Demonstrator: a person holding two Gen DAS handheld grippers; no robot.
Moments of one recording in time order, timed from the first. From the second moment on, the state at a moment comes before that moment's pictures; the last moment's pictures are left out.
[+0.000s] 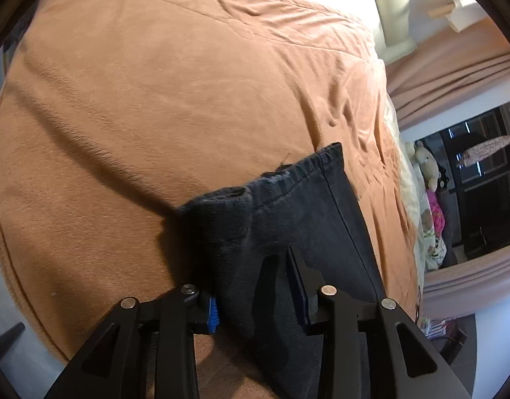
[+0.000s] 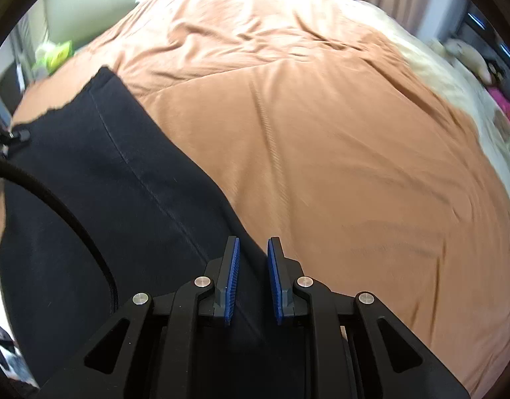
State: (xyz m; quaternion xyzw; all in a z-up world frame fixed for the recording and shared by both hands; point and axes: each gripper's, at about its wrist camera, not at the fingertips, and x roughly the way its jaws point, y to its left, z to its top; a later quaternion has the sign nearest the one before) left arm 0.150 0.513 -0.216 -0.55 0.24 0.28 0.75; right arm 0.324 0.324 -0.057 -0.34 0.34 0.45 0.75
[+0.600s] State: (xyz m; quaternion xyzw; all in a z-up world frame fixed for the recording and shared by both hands) left arm 0.145 0.514 -0.190 -0.53 0.20 0.29 0.77; right arm 0.344 0.231 -0.077 -0.31 0.41 0.38 0.77
